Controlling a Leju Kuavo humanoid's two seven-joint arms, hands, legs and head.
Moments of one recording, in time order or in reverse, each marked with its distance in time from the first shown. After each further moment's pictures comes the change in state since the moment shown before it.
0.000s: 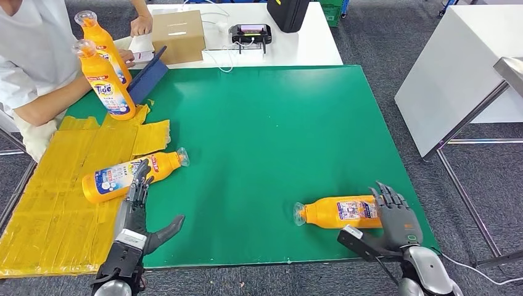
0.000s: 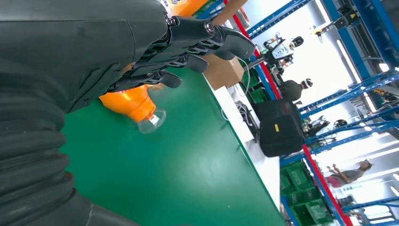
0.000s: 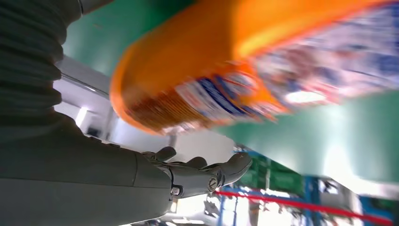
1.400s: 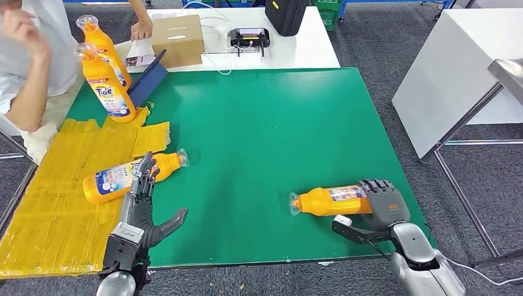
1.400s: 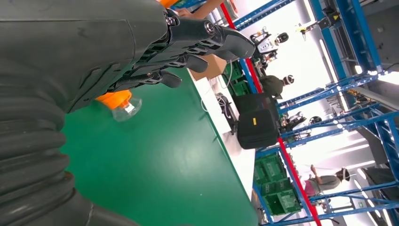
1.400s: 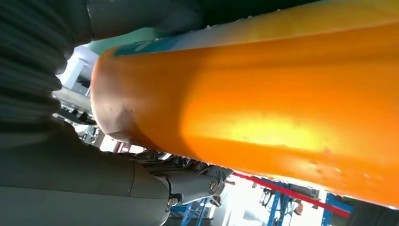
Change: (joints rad) left arm -0.052 -0.001 -0.035 0.028 0.088 -0.010 -0.023; right arm -0.258 0.009 0.098 0.383 0.193 -0.040 -0.096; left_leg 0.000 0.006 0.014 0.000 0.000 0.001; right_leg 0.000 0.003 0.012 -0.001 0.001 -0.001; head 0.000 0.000
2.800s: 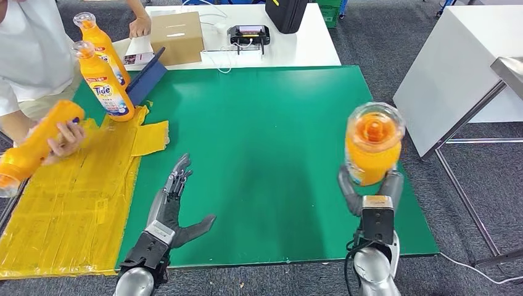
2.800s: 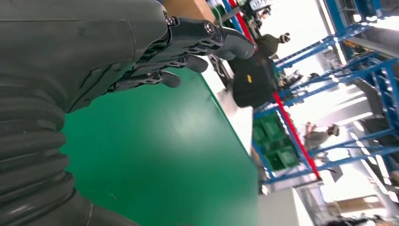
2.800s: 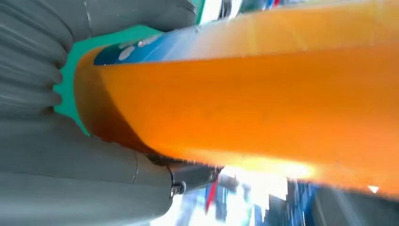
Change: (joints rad) left arm -0.068 0.000 -0.136 0.052 -0.006 -0.048 0.045; right arm 0.132 0.409 -0.067 -0.537 -0.966 -0.221 -0.348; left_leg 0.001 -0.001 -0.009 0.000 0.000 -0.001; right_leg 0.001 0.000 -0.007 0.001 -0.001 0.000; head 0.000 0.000
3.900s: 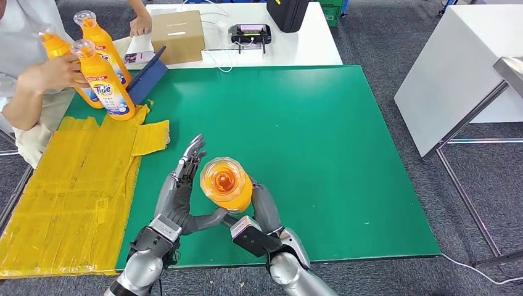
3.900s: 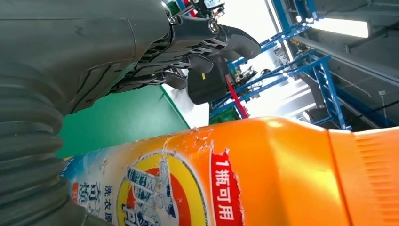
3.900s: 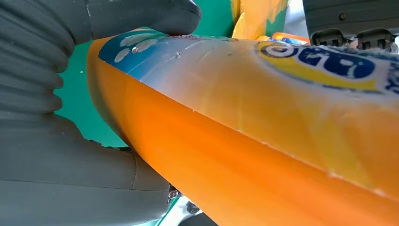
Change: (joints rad) left arm -0.142 0.041 -0.135 0.039 0.045 0.062 -0.032; right arm -0.208 0.100 0.499 0.513 0.035 0.069 -0.082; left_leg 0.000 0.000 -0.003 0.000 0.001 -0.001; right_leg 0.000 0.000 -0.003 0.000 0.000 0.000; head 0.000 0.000
